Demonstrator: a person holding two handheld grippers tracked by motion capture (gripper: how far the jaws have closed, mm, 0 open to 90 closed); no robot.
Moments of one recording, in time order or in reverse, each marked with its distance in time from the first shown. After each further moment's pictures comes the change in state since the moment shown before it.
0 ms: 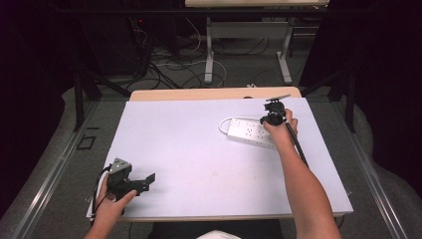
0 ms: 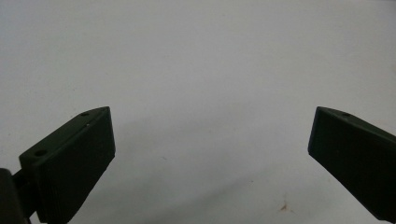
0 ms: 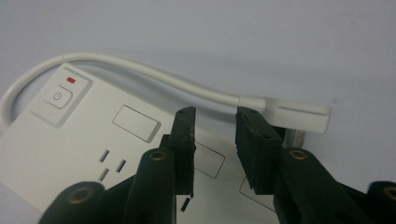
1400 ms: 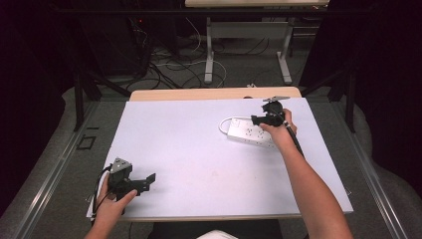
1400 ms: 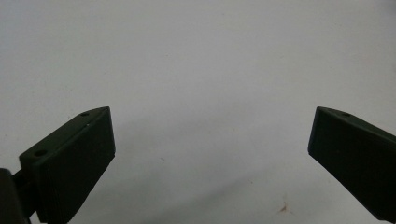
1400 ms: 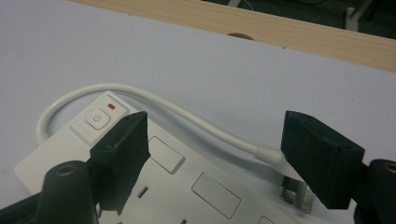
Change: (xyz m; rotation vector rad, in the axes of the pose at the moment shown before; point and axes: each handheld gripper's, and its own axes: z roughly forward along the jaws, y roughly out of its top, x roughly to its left) left arm -0.001 0.000 0.002 0.001 0.000 -0.001; right arm 0.007 -0.003 -0.006 -0.211 0.059 -0.160
